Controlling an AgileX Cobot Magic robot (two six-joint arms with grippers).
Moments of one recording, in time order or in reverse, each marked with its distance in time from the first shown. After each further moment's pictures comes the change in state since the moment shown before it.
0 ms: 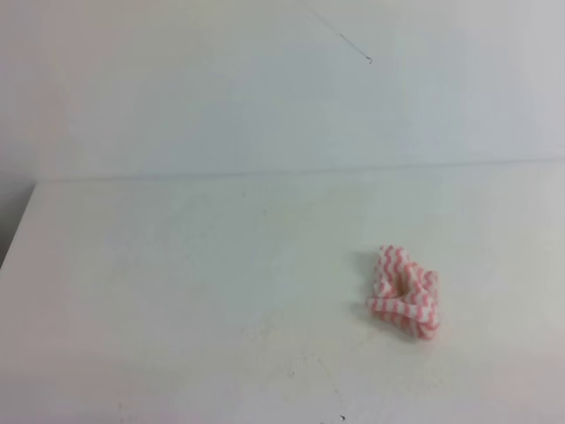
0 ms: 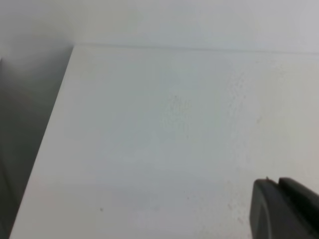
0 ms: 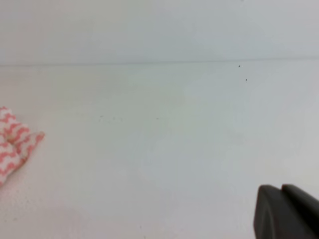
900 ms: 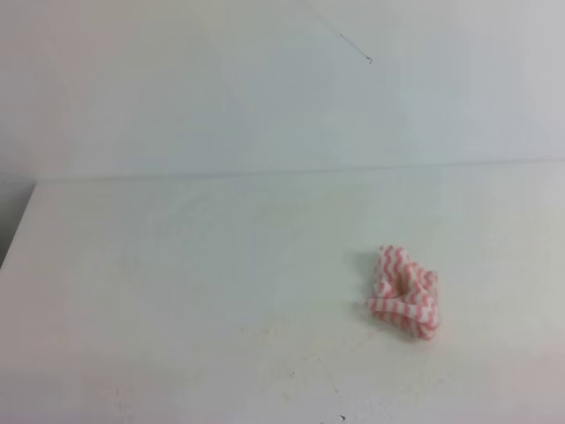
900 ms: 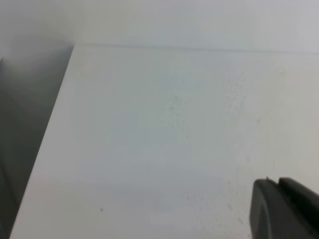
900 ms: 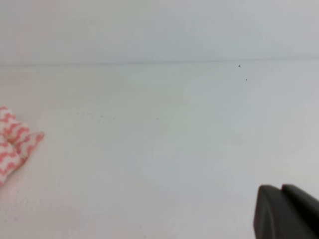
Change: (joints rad) left arm 0.000 0.000 -0.009 0.000 0.005 0.002; right arm 0.000 0.000 0.000 0.000 0.000 0.000
